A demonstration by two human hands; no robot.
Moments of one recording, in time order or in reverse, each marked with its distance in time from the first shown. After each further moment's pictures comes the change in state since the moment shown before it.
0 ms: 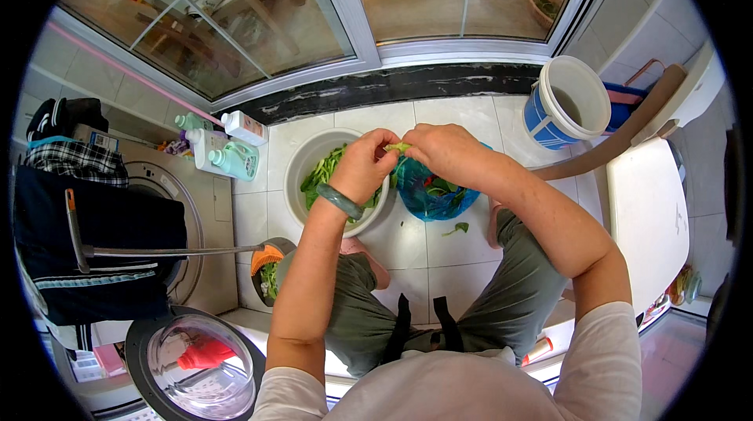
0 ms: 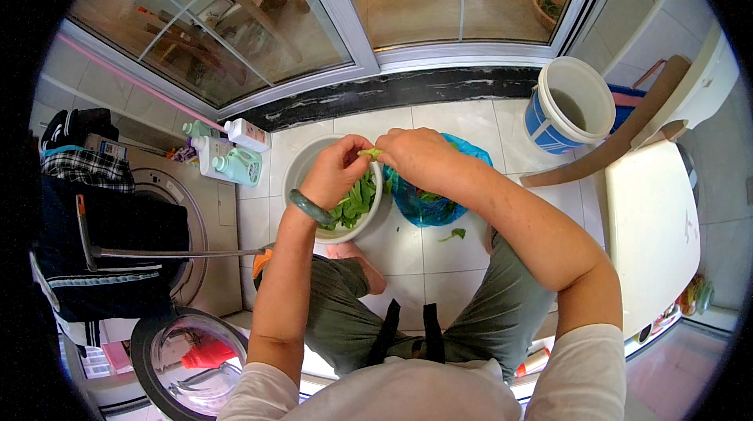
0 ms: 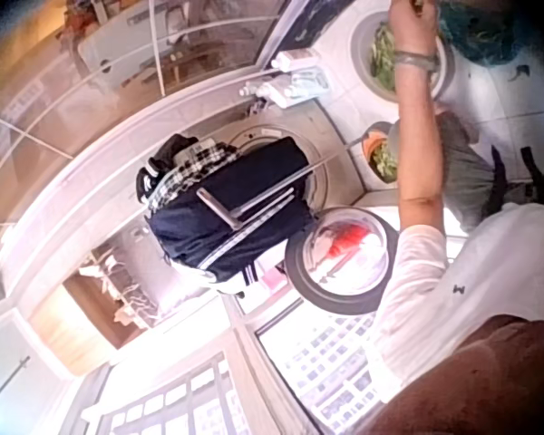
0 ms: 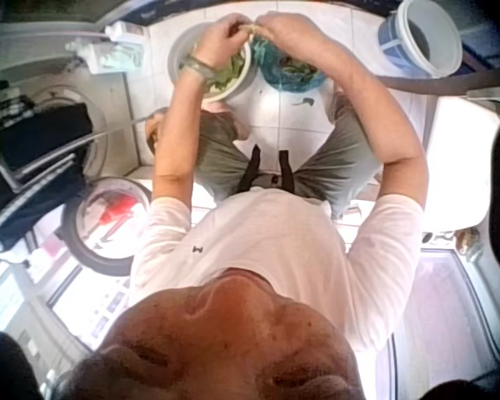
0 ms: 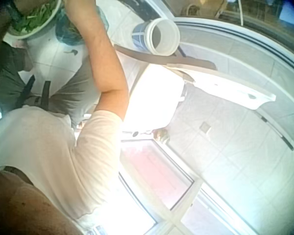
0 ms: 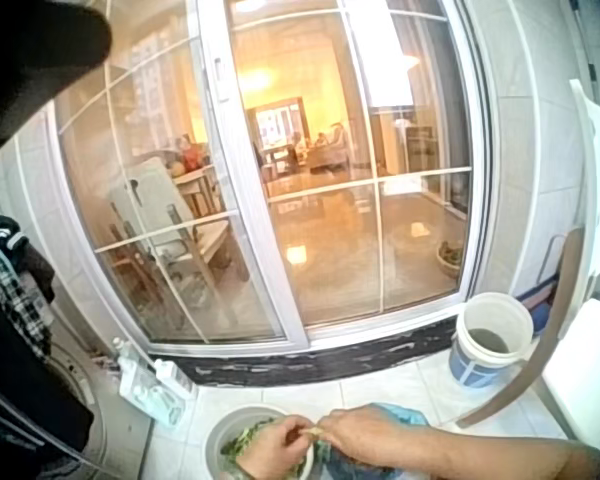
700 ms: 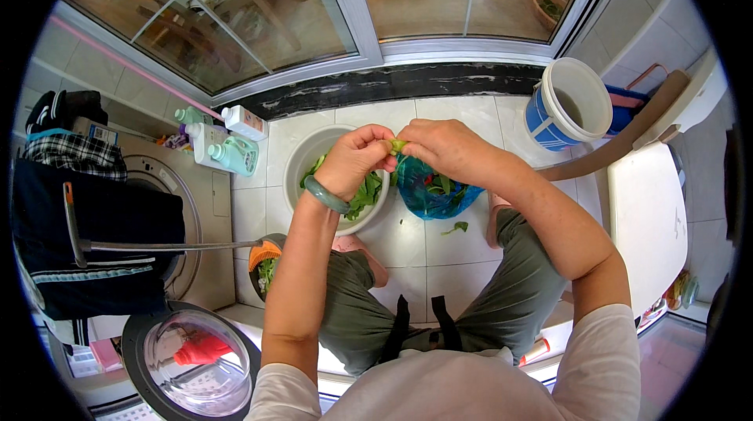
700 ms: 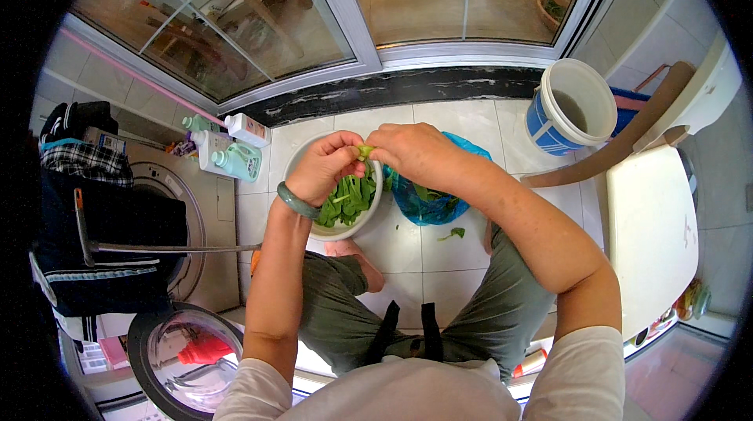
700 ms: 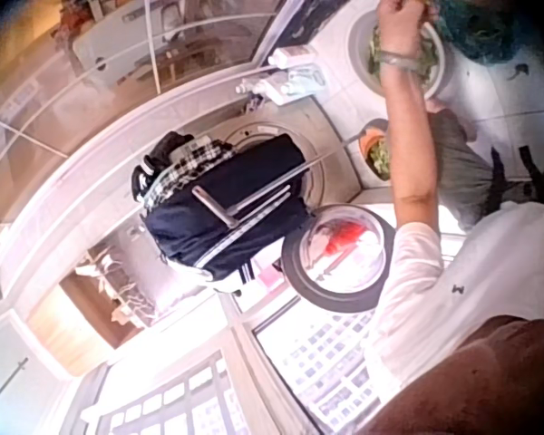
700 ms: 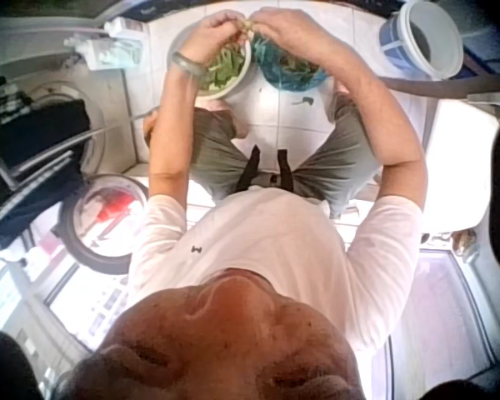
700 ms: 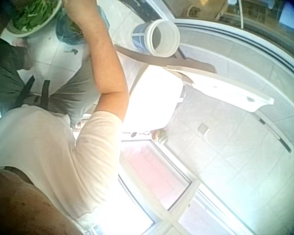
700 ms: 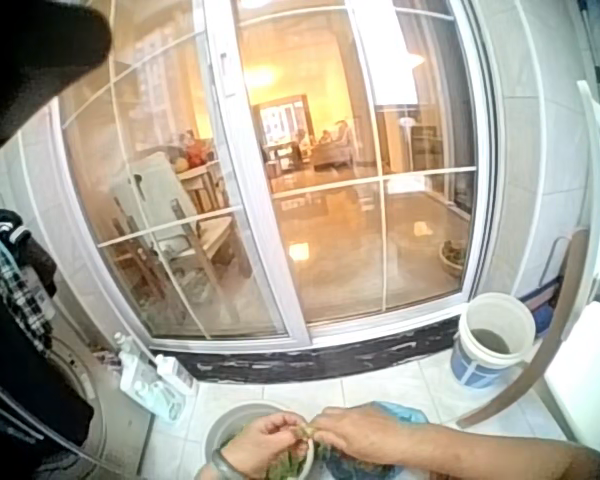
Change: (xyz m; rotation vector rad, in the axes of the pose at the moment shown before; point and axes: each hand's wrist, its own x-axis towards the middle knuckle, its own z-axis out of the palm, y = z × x) left_hand -0.001 -0.003 -0.014 -0.751 -0.137 -0.173; right_hand 0.002 -0.005 -0.009 0.153 0.040 -0.116
